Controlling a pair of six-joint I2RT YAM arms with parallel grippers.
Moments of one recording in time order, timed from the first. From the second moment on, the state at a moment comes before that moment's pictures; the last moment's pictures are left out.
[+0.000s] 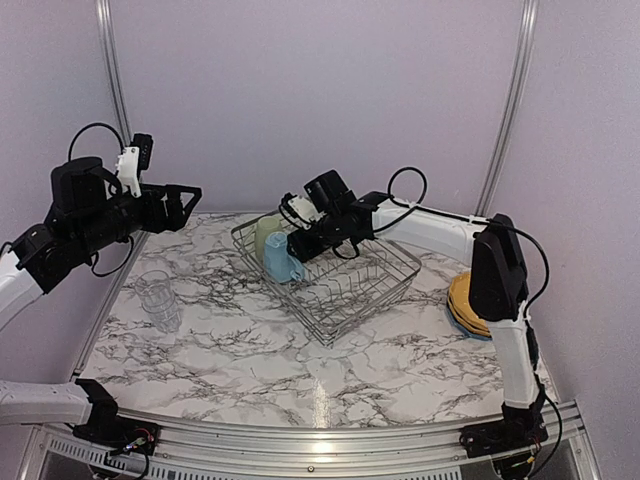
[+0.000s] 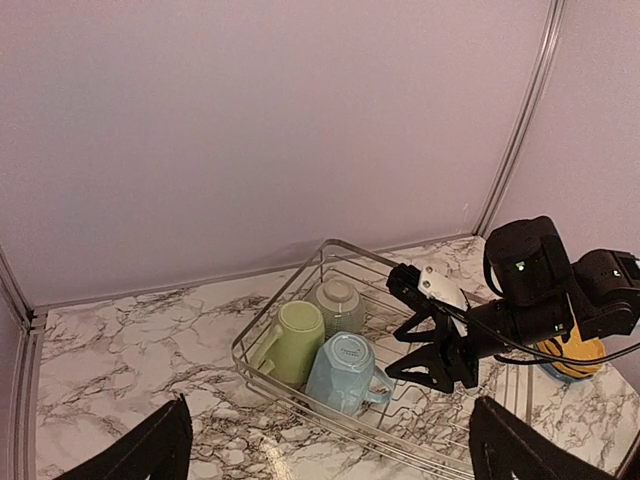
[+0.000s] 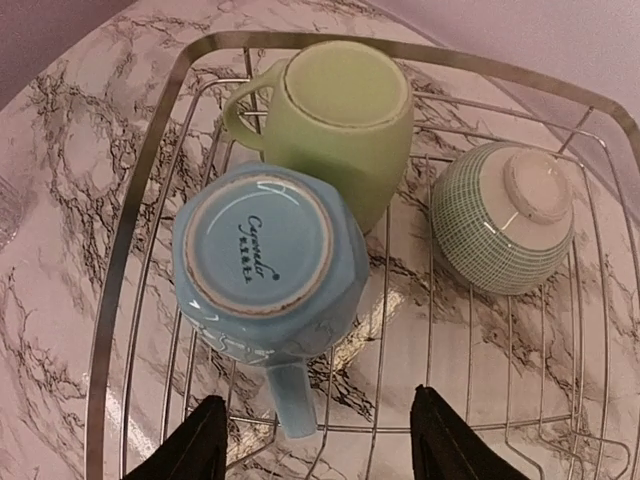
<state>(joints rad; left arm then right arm) -0.54 0.96 1.06 -0.30 -0.07 -0.19 0.79 2.21 1.99 -0.53 -0.01 0.01</state>
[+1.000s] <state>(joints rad) -0.54 0.88 0.99 -0.21 -0.20 -0.11 0.79 2.37 2.07 -0.57 -0.07 -0.04</state>
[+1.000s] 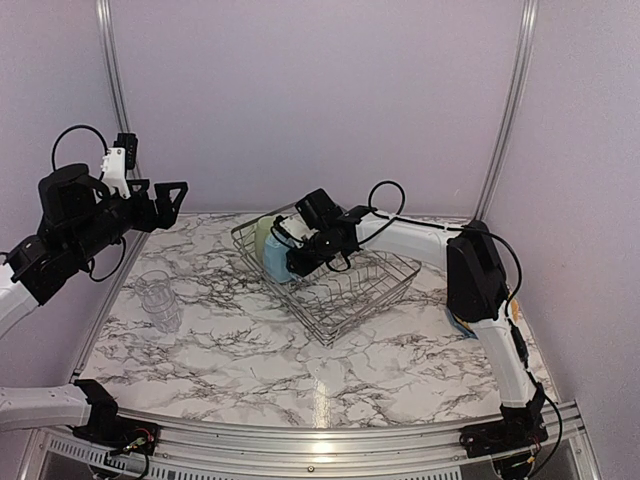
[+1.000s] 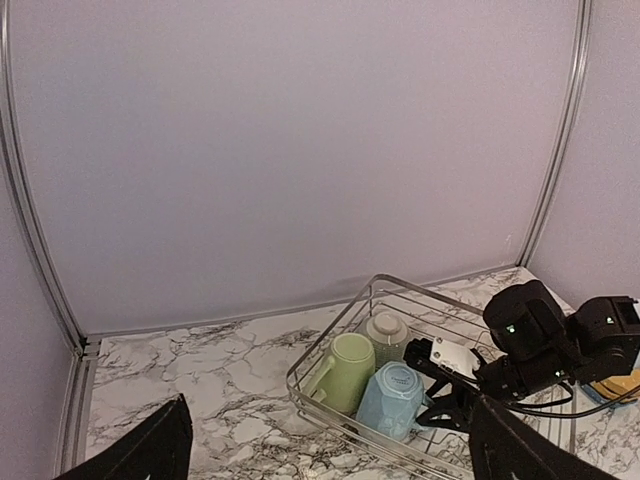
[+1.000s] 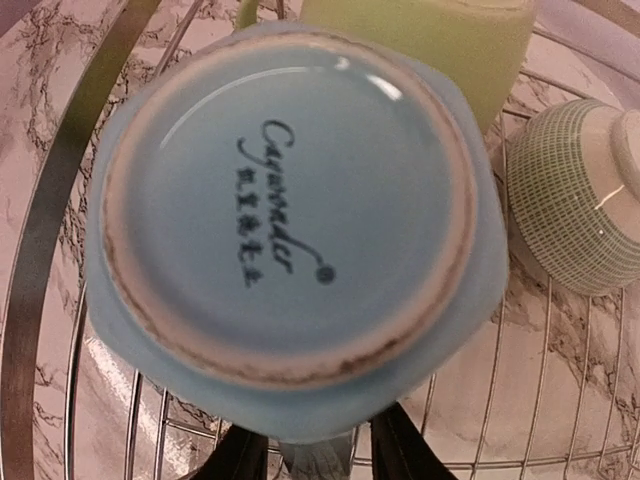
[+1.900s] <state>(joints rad) -0.54 1.00 1.04 -0.21 -0.16 -0.17 0.79 2.29 1.93 -0.42 -0.10 -0.06</state>
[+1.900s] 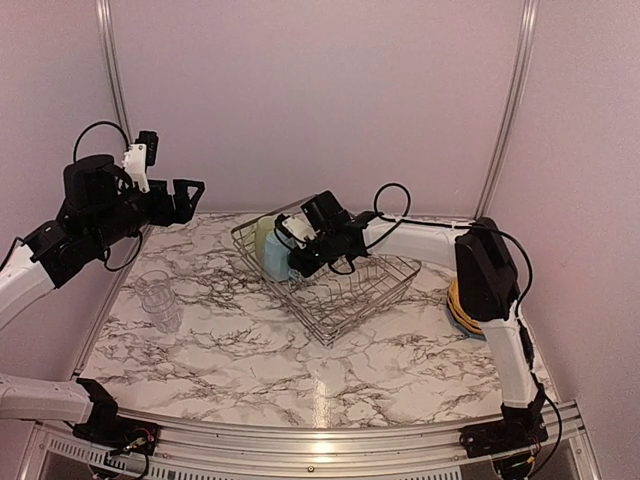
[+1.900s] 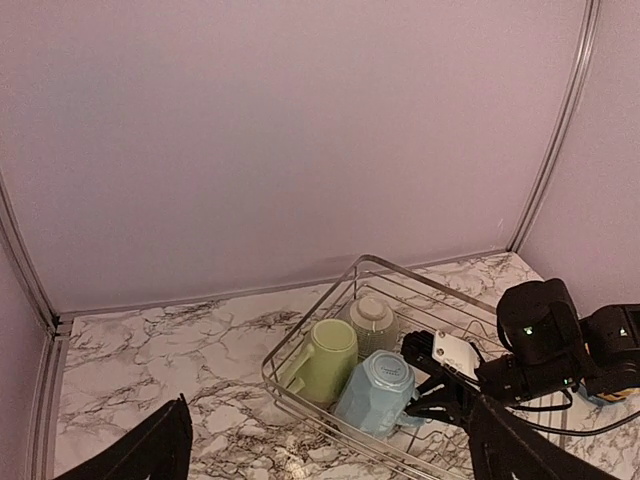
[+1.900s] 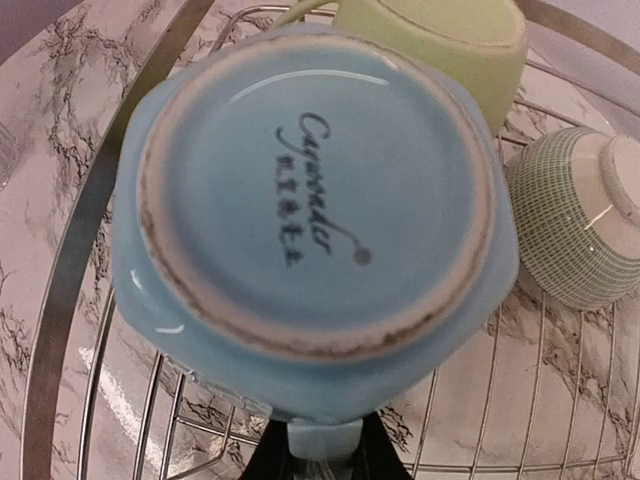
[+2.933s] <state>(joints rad) -0.66 1.28 0.94 0.25 0.40 -0.93 0.61 1.63 0.99 0.68 -0.62 0.69</state>
